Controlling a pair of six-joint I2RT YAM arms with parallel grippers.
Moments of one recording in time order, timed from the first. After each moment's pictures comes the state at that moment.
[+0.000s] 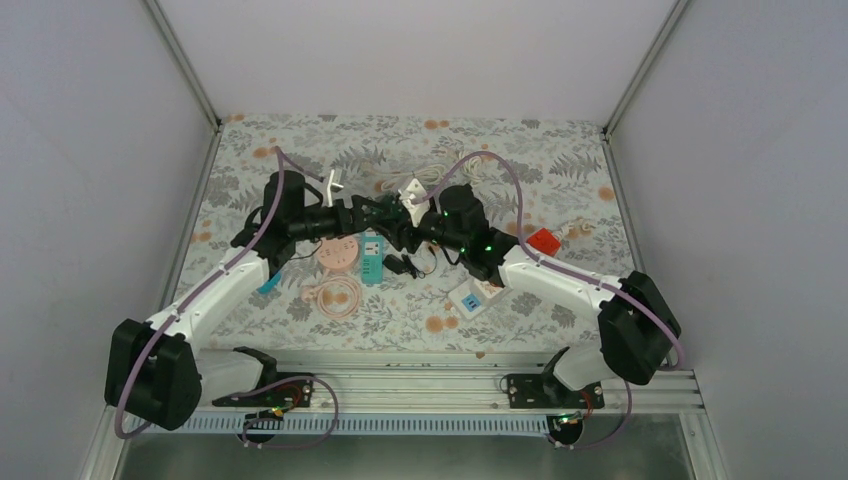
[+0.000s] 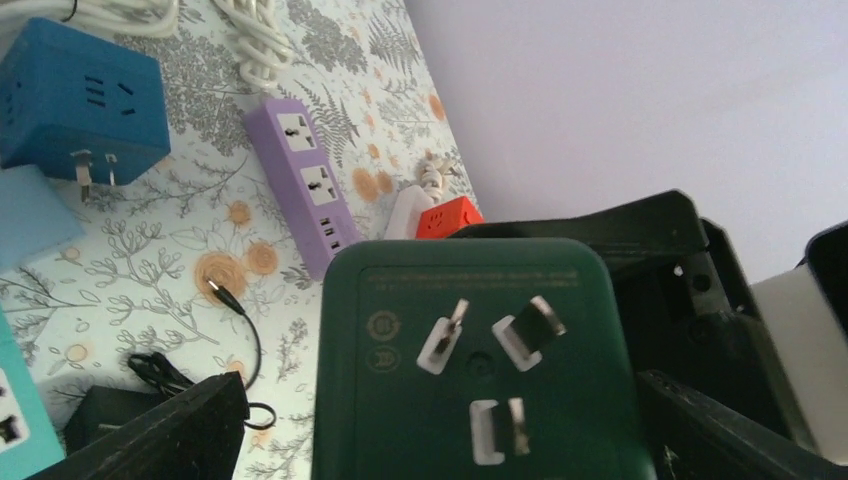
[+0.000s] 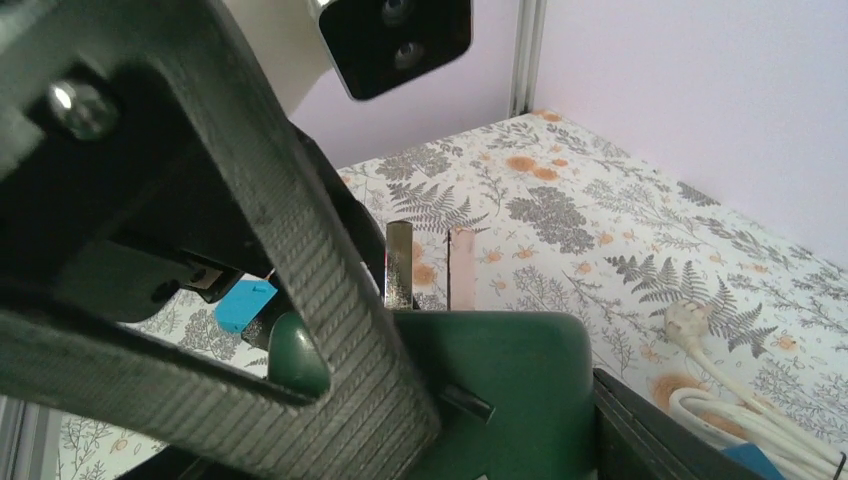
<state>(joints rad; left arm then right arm) -0.35 1.19 0.80 -0.04 0.74 -0.75 0.82 1.45 0.94 0.25 -0.26 -0.06</state>
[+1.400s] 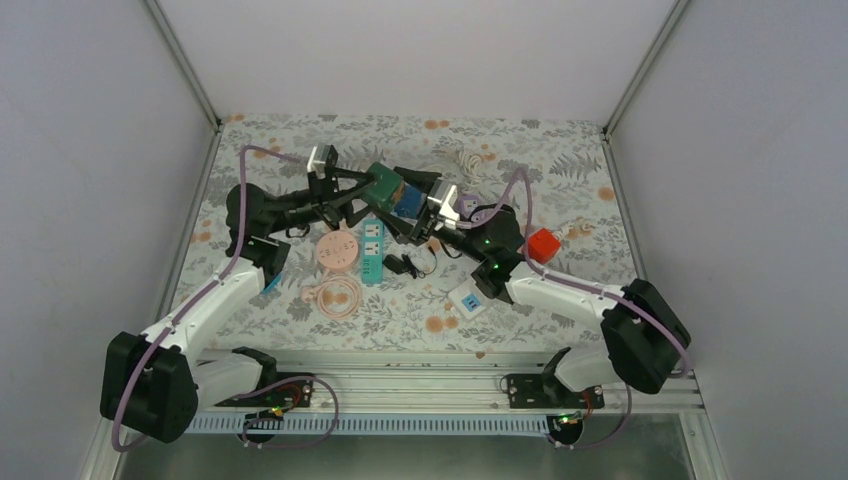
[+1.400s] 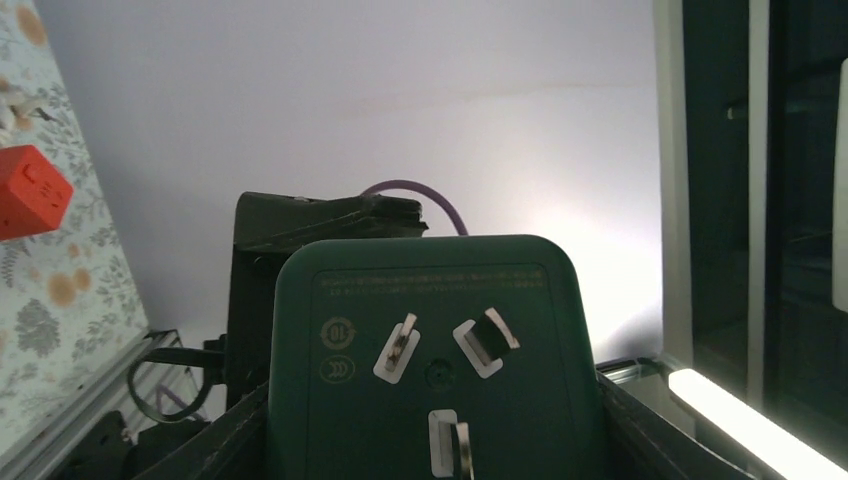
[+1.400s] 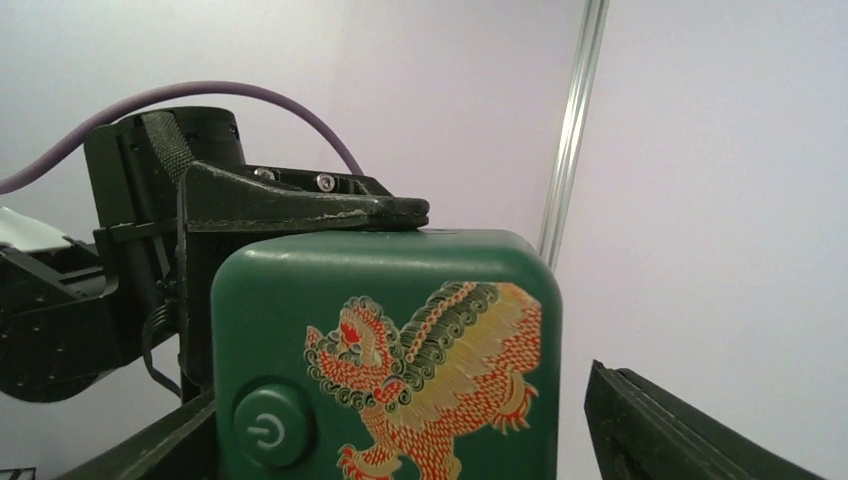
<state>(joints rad) -0.33 1.13 0.75 0.78 1.04 -1.78 0.82 1.38 0.75 1.04 -0.34 -0.06</state>
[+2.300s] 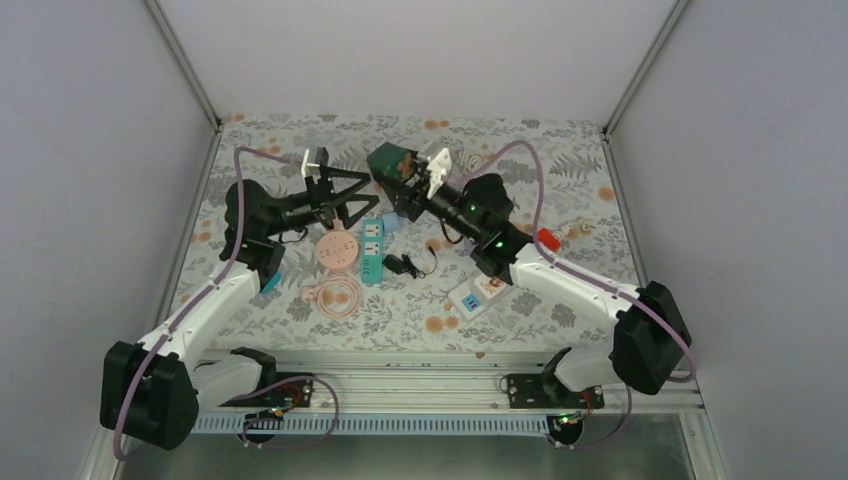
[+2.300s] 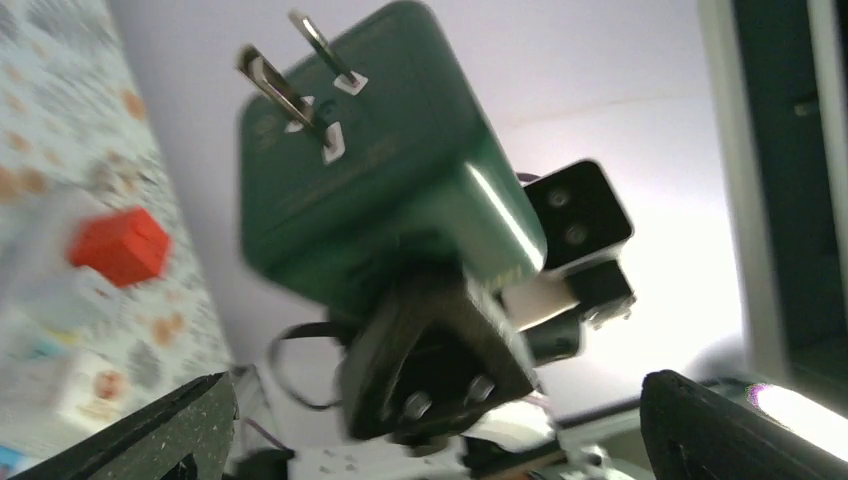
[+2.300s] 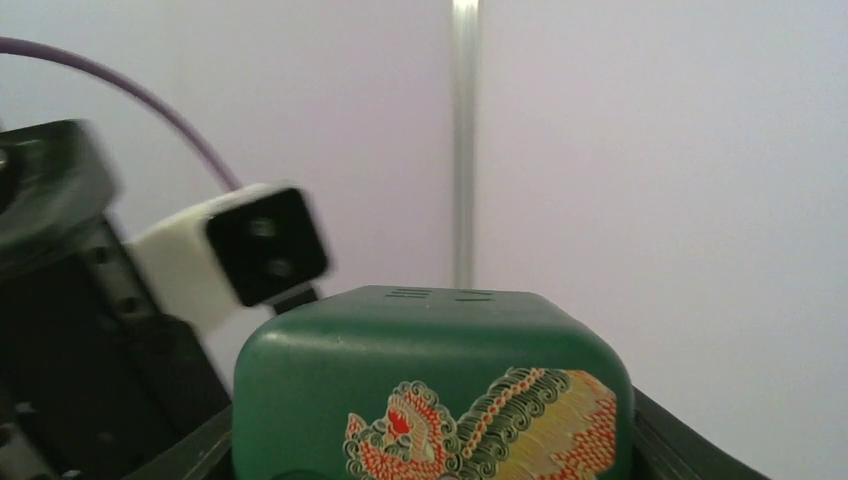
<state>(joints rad) -0.31 1.10 0.71 0.73 1.01 -1.67 0.81 1.40 0.95 0.68 -0.20 0.01</state>
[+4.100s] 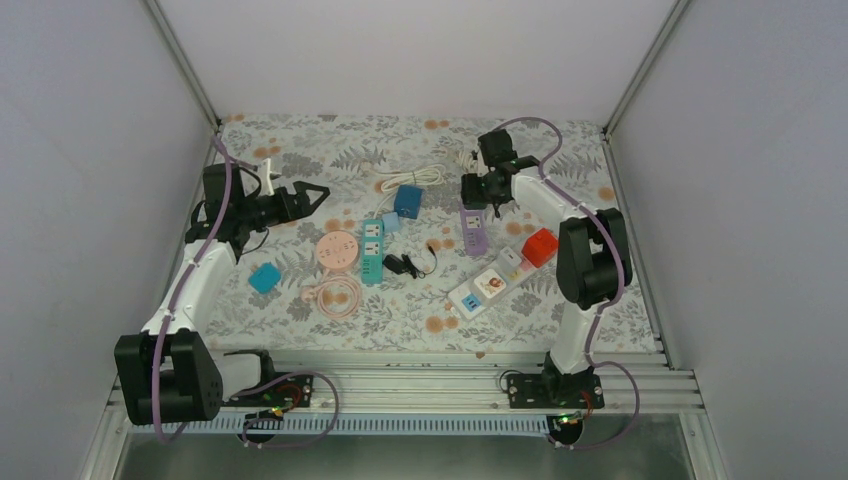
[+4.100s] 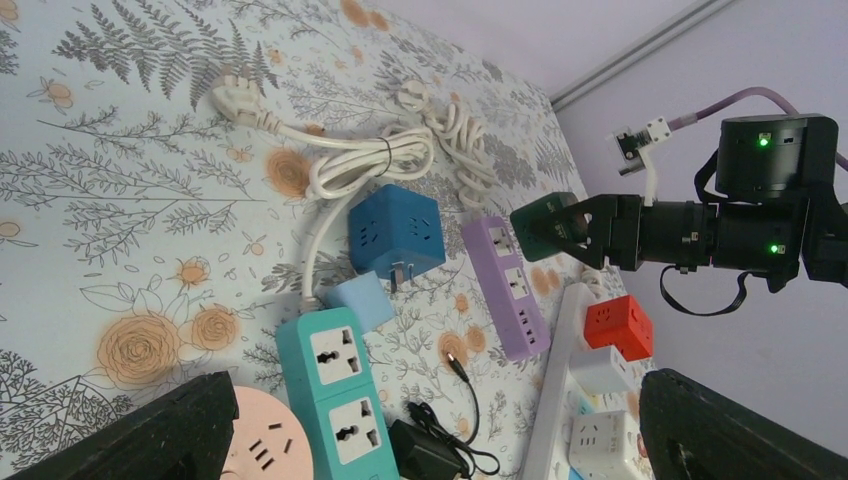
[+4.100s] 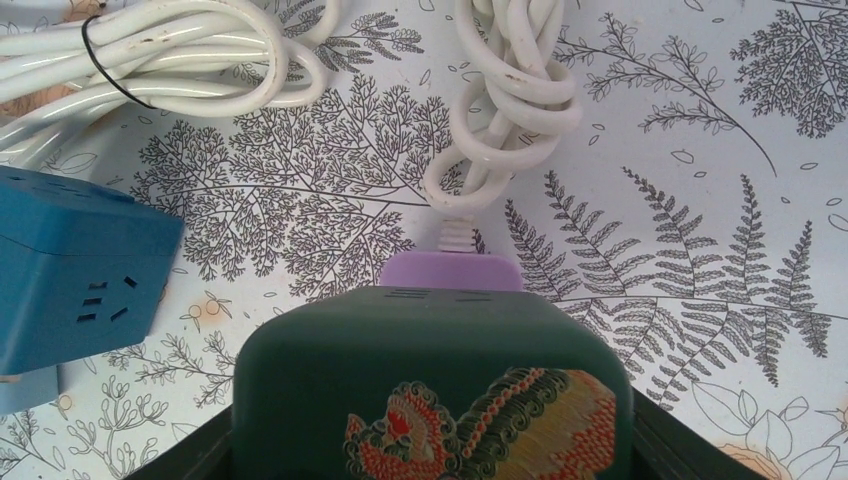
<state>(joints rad) 0.07 1.19 0.85 -0.26 0.80 -0.41 0.32 1.90 1.46 -0.61 -0.04 0.22</state>
